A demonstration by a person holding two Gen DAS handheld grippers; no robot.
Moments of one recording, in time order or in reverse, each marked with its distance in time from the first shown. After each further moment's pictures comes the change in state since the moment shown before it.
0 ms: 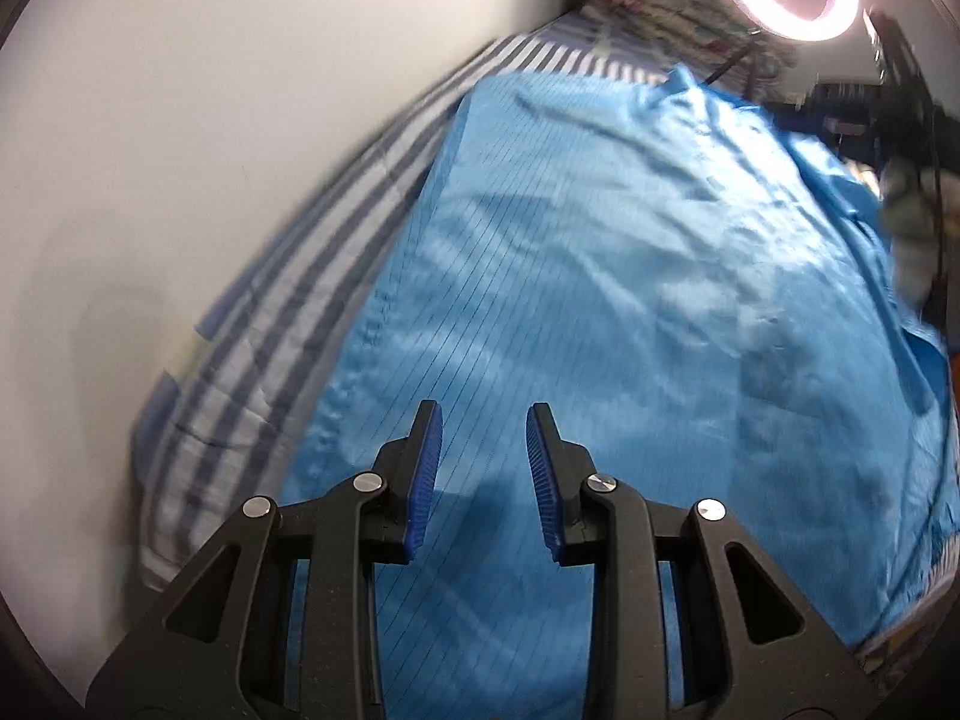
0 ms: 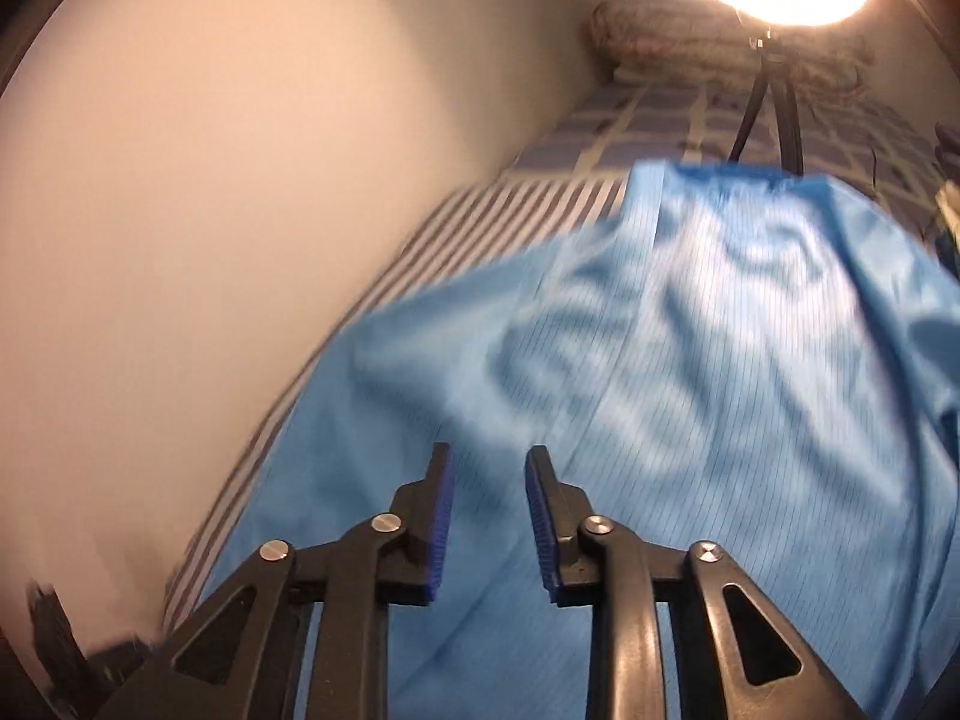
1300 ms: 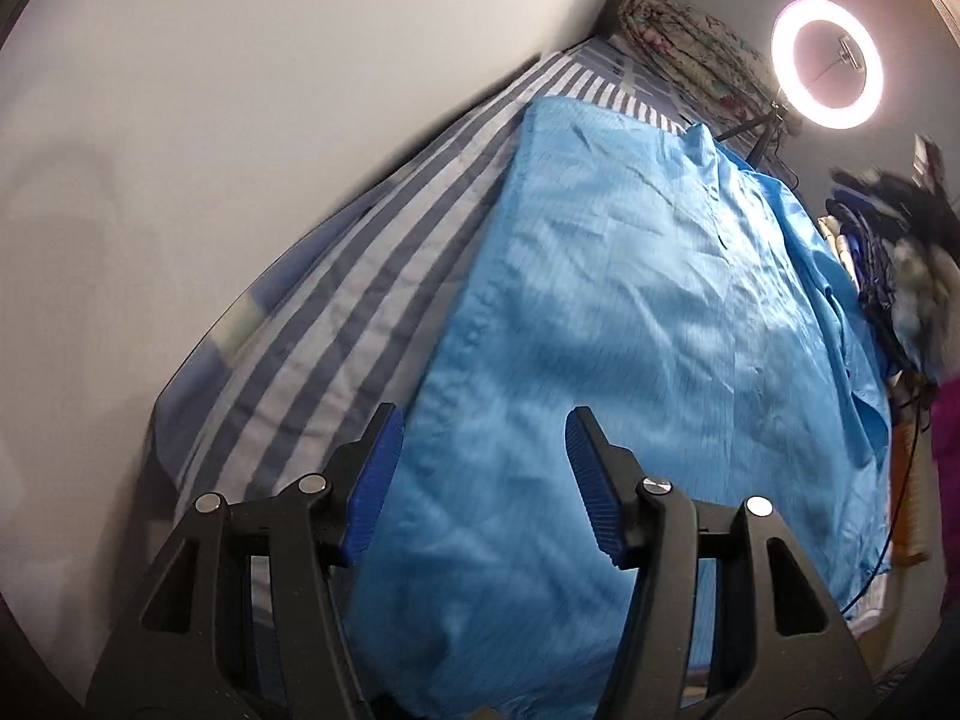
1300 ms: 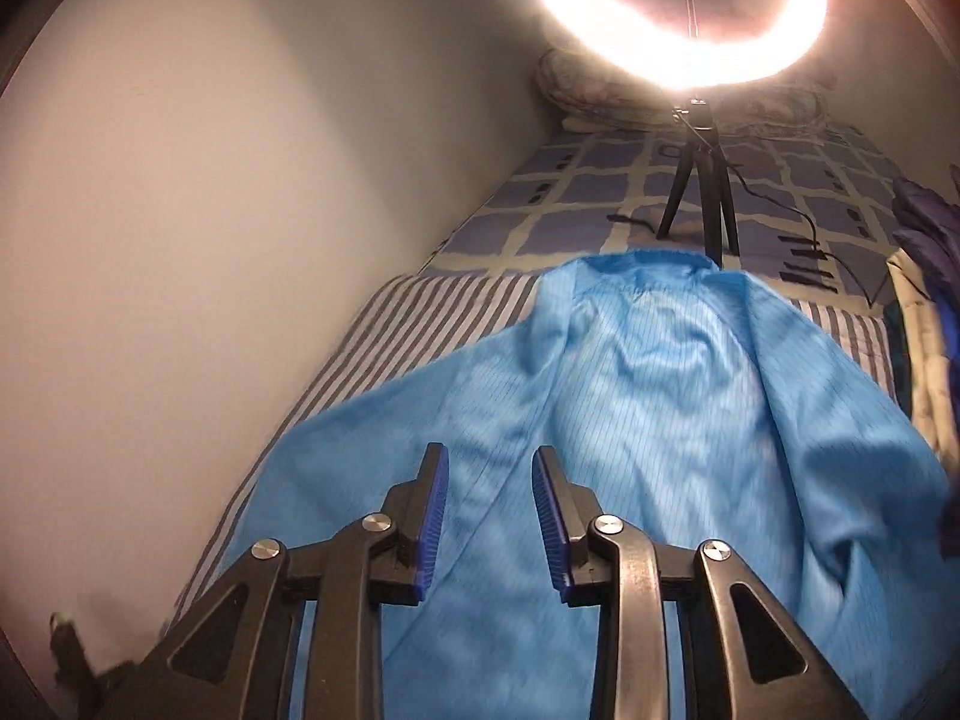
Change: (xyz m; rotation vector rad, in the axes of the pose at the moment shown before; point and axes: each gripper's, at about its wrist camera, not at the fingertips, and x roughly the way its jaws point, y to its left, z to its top) left arm -0.019 0.079 0.000 -0.166 0.017 -0.175; right arm -0.056 -0.054 0.055 0.034 -0.043 -0.042
